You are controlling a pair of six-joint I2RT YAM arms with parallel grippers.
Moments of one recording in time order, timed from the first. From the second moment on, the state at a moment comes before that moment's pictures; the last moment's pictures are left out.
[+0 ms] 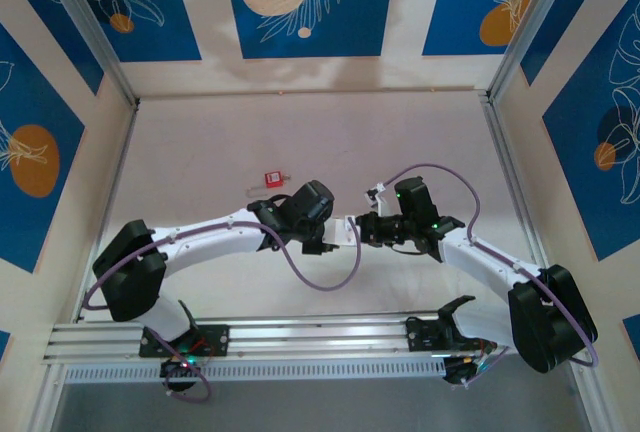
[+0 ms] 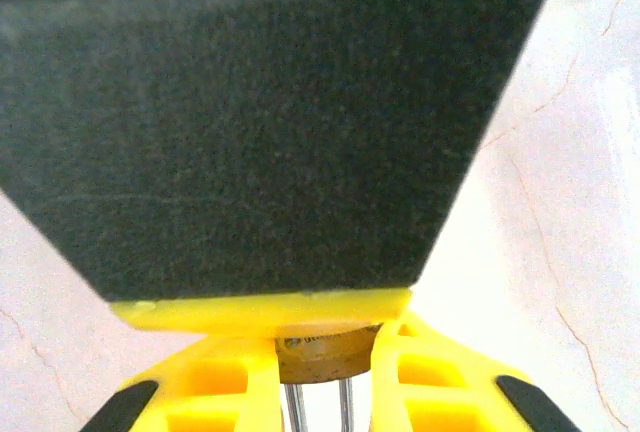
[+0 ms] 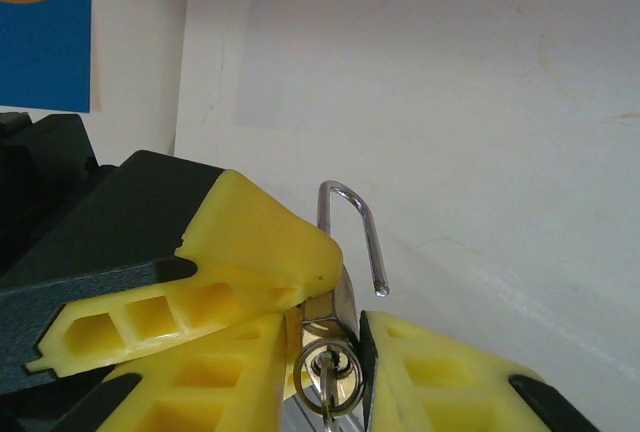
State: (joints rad) left arm -0.98 1.56 1.05 -0.37 0.14 0.73; right arm 0.46 1.17 0.53 -0.12 -0.77 0.68
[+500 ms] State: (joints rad) left arm -0.96 1.56 1.06 -0.39 0.17 0.68; right arm 0.49 1.20 0.56 -0.14 -0.72 0.63
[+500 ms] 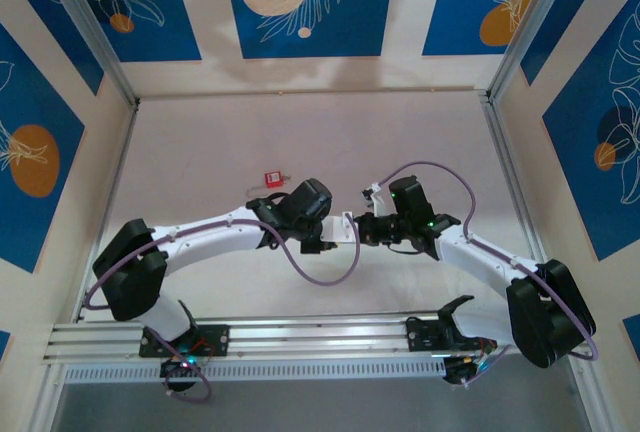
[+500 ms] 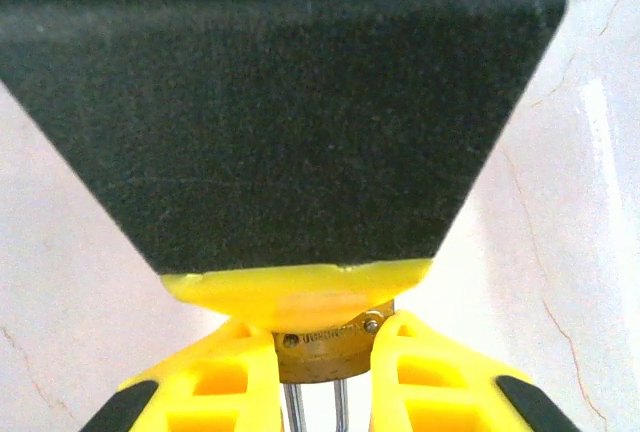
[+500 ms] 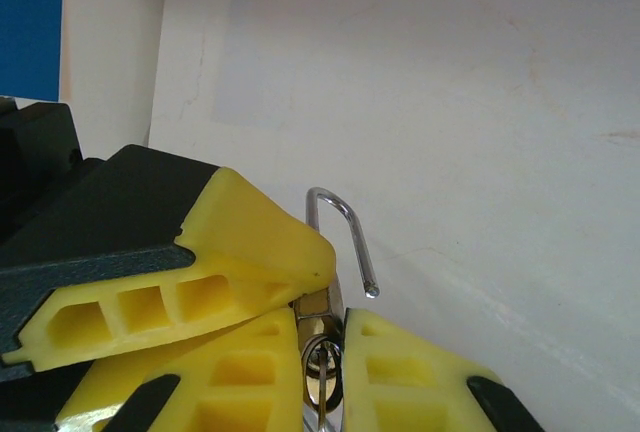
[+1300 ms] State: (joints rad) left arm -0.93 1.34 0.92 -0.30 0.06 0.65; right arm 0.47 1.33 0.67 -0.13 -0.65 0.62
